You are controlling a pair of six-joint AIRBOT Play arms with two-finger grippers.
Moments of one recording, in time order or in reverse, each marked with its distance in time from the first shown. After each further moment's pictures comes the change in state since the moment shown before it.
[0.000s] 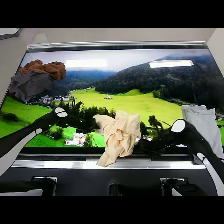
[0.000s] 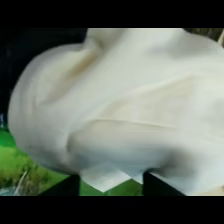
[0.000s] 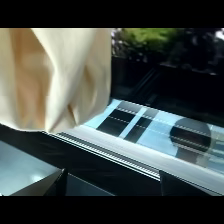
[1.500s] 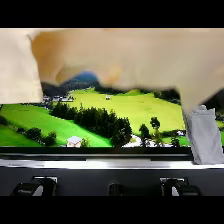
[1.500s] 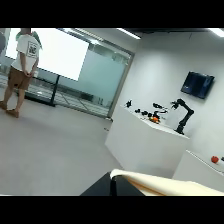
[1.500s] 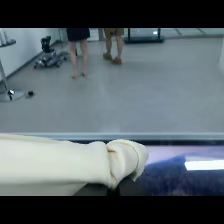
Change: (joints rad) left arm 0.274 0.952 0.615 0.527 0.156 -0.245; right arm -0.152 0.519 0.973 -0.517 -0.261 0.122
